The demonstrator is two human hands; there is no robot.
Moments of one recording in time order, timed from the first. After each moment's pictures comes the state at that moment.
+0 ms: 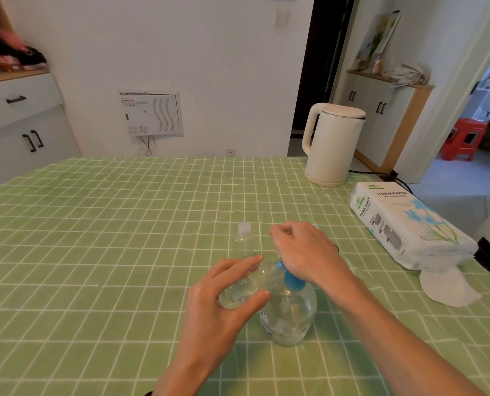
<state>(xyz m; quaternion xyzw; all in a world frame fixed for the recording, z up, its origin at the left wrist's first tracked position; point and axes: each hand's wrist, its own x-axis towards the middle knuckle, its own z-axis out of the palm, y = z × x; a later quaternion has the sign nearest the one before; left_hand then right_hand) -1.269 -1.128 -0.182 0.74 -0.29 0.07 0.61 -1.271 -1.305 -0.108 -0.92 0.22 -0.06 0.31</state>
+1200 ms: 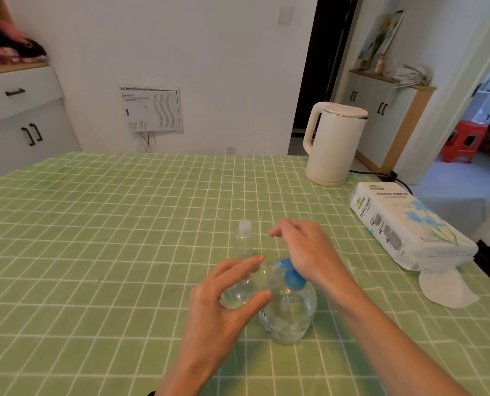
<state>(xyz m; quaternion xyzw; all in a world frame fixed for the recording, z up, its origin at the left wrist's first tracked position) -1.274 -1.131 -0.184 0.73 -0.27 0.06 0.62 -1.273 -1.309 -0.118 -0.87 0.21 -0.11 0.42</state>
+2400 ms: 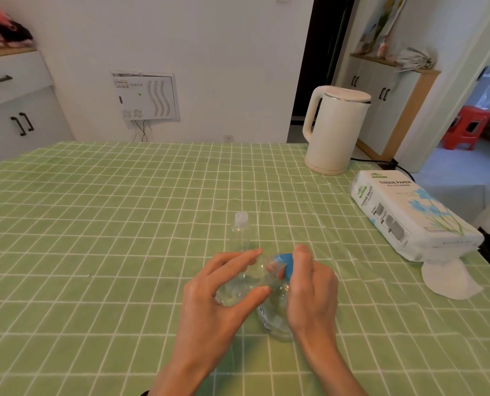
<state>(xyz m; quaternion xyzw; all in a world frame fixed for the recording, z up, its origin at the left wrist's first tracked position) -1.272 -1.133 -0.188 0.73 -0.28 0.07 0.62 -1.307 -1.279 -0.187 -0.75 0.24 -0.32 0.53</state>
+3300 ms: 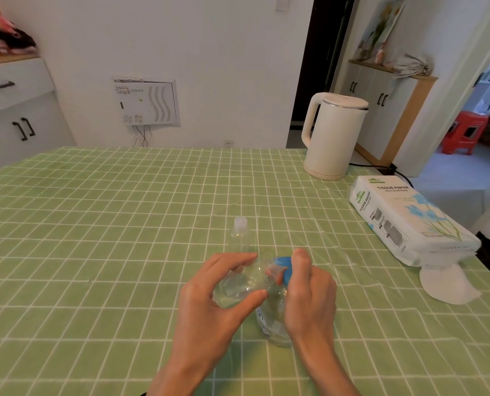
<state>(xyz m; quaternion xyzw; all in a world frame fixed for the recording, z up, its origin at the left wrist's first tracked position) -1.268 -1.133 -0.184 0.72 -0.29 0.09 0.63 -1.306 -1.278 -0.185 -0.76 0.24 -0.32 0.51</state>
